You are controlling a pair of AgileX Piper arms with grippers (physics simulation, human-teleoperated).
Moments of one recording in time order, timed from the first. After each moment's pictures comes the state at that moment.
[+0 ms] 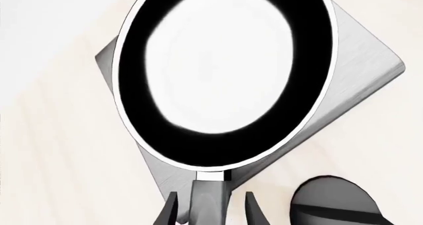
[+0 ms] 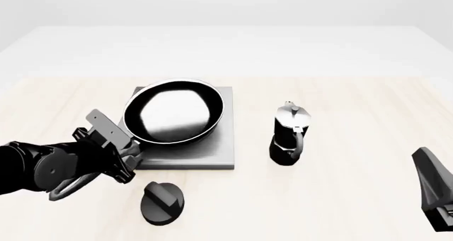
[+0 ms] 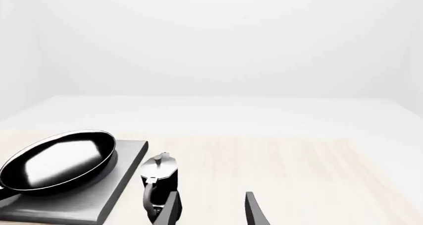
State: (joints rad) left arm -0.23 1.41 -0.49 -0.05 0.51; right arm 0.09 0.00 -0.13 0.10 0.02
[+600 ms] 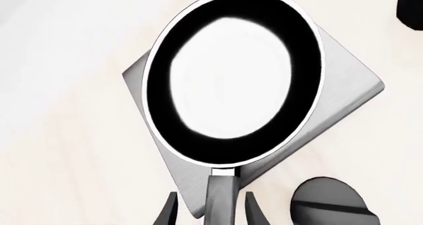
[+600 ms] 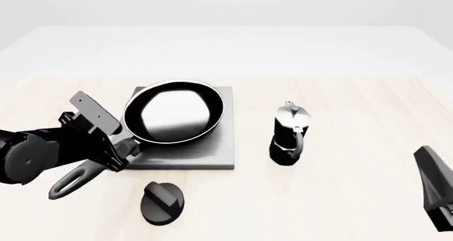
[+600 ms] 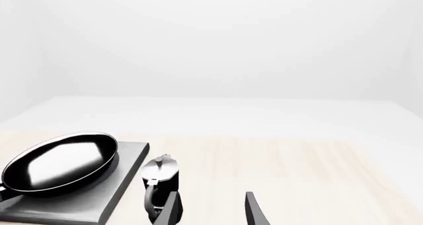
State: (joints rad) left arm -0.24 1.24 -0.55 0.10 0.50; right arm 0.09 0.00 -0.14 0.11 0.02
